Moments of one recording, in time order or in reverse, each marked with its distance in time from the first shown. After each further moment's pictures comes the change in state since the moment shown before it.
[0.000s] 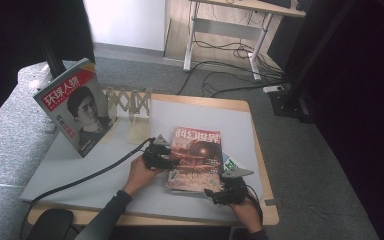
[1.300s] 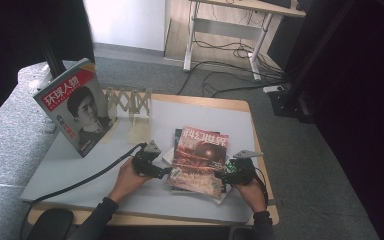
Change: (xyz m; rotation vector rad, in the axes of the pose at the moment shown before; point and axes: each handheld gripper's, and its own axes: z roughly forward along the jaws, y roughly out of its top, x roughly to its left) left arm 0.000 -0.029 -0.033 0.056 0.022 0.080; right arm -0.063 0.026 0.005 -0.021 -0.061 0.114
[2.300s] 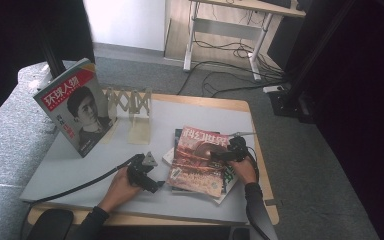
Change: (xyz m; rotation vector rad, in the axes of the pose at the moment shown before) left arm -0.007 -0.029 0.003 0.091 0.029 0.094; right arm -0.054 0.036 0.064 0.054 0.050 0.155
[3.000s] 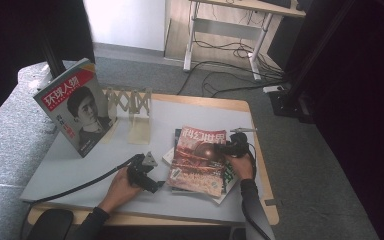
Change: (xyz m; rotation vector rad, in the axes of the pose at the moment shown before) left arm 0.000 0.000 0.000 -0.001 0.001 -0.001; right arm 0.006 0.014 -0.009 -0.082 -0.089 -0.033
